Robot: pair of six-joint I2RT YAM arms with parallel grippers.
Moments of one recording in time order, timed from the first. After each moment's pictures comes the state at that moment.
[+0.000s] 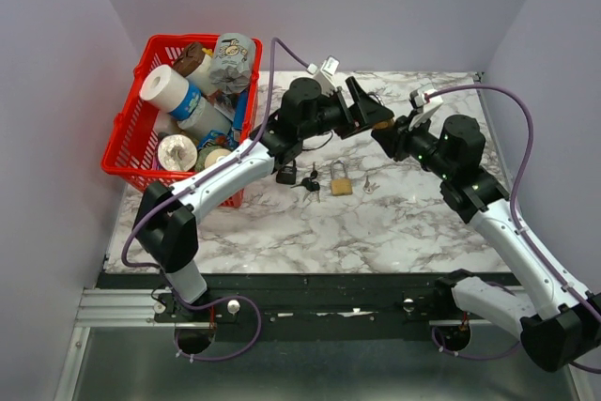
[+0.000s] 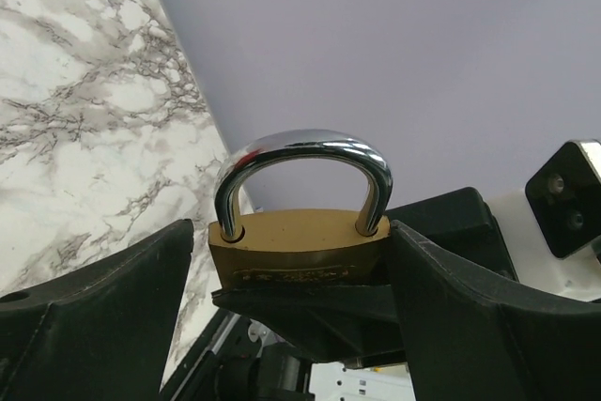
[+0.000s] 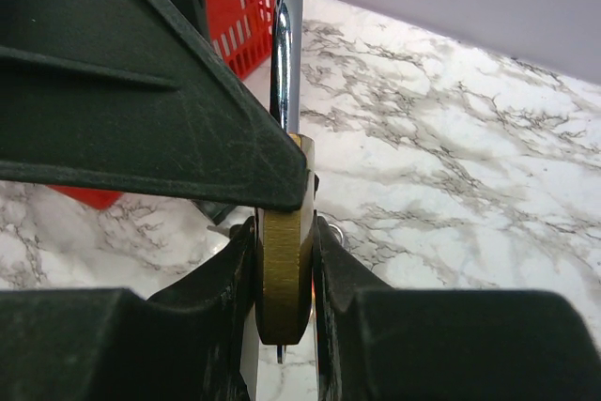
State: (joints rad) left arm -0.75 1.68 1.46 0.12 0.33 -1.09; right arm 0.40 1.00 0.95 -0.09 -0.24 0.06
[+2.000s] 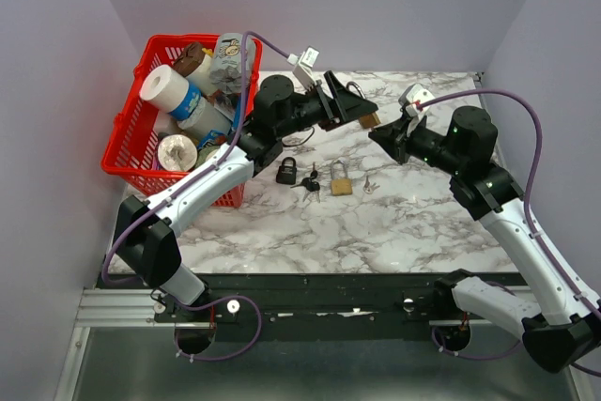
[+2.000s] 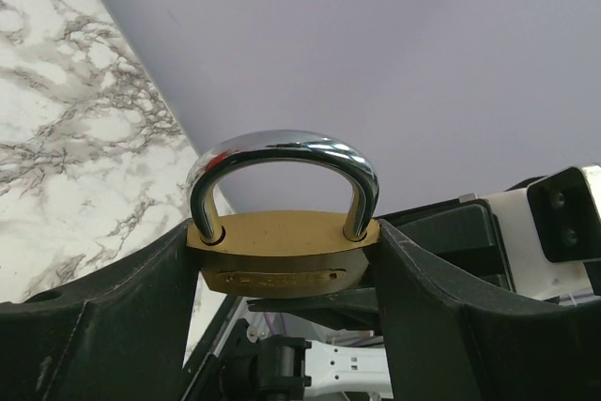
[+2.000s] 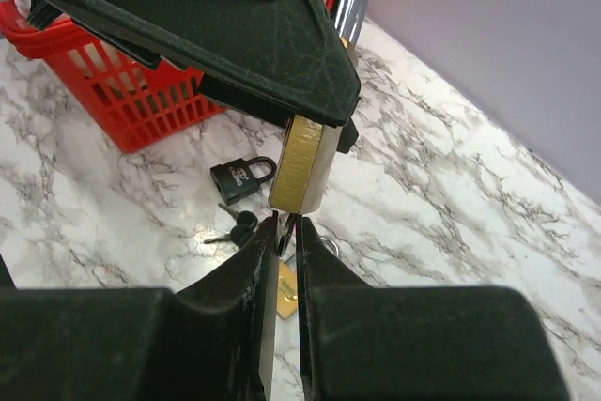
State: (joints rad) left arm -0.68 1.55 1.38 0.22 0.42 -1.06; right arm 0.42 0.99 1.09 -0.26 -0.44 -0.21
